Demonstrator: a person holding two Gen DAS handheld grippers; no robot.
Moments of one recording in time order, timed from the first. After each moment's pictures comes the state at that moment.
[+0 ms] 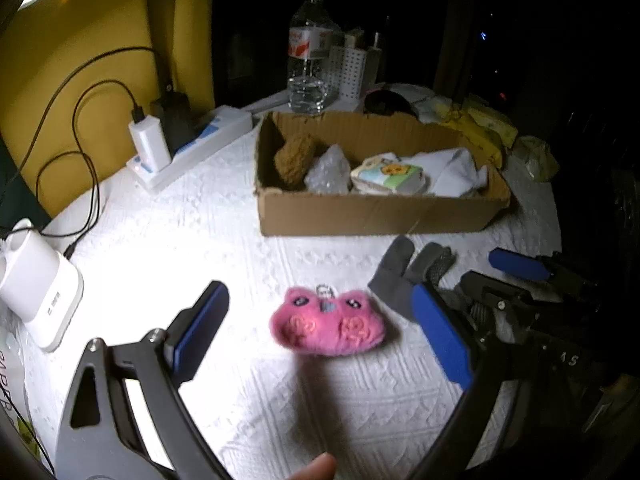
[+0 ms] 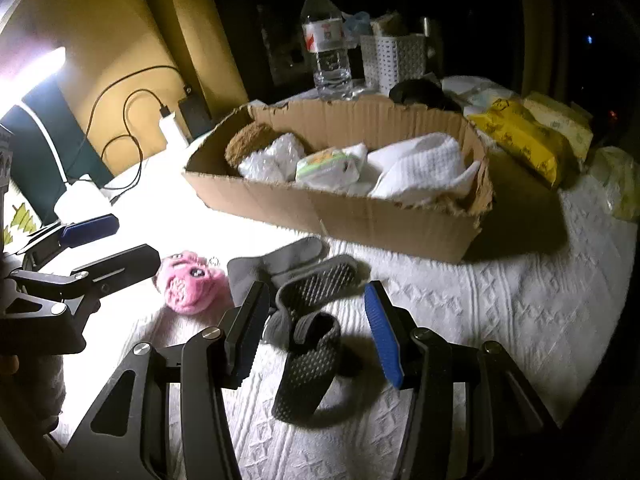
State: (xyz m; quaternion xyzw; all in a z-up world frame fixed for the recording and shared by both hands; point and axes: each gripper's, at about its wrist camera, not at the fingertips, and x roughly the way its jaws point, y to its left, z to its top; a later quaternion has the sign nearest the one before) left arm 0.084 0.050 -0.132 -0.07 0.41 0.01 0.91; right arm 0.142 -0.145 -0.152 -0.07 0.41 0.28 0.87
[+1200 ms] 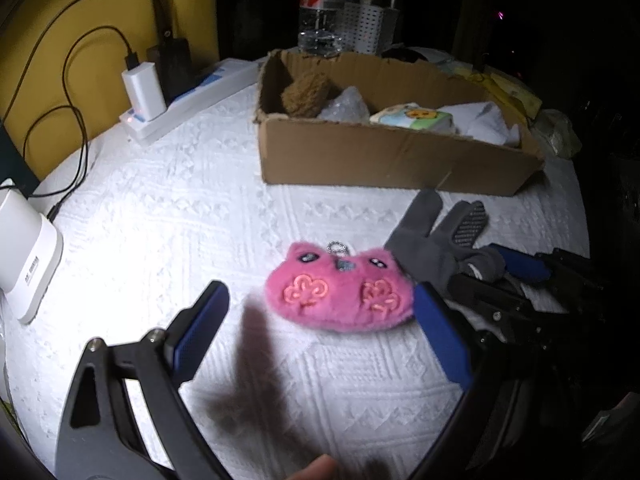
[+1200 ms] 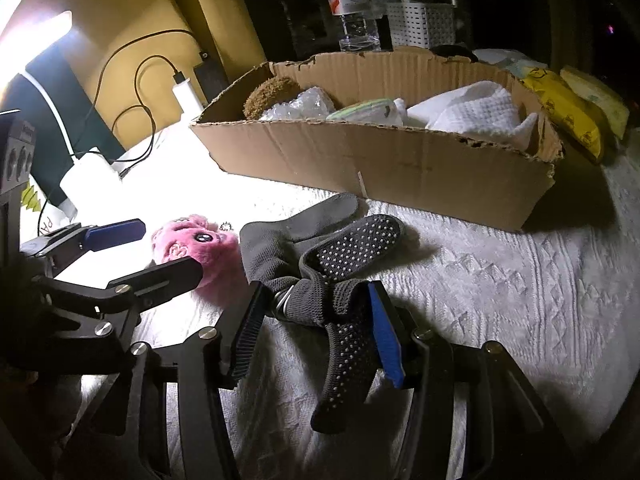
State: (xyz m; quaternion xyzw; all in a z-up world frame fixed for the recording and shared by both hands) left arm 0.098 0.050 -0.178 -0.08 0.45 0.02 0.89; right arm 0.146 -0.128 -0.191 -0.06 0.43 0.32 0.84
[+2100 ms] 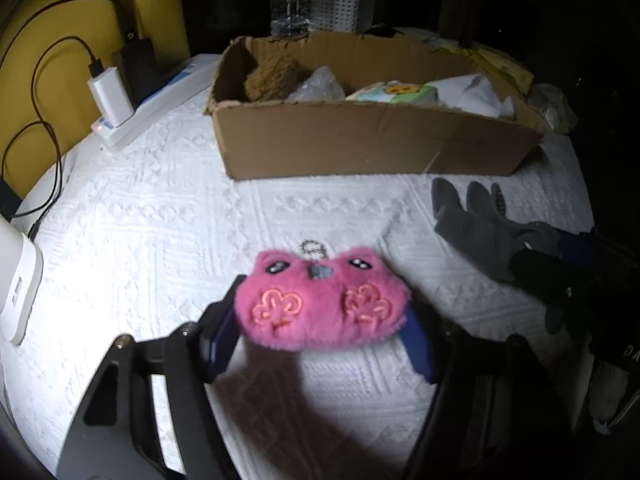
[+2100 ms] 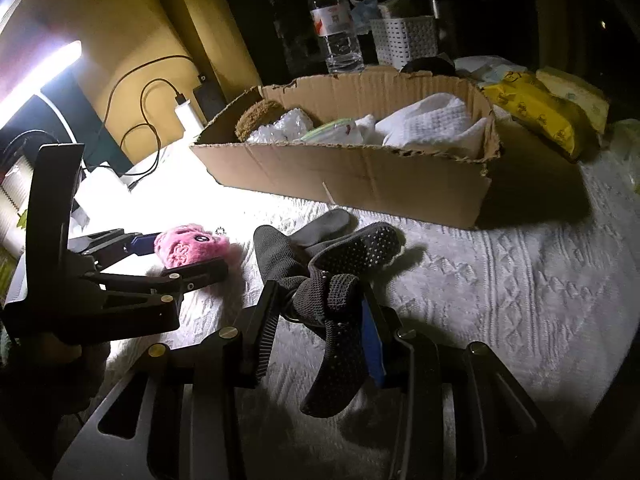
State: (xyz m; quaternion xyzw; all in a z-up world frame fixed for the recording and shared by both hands) left arm 0.112 0.034 -0.190 -0.04 0.47 0.00 0.88; right arm 0.139 -0.167 -0.172 -0.04 0.41 0.32 0.85
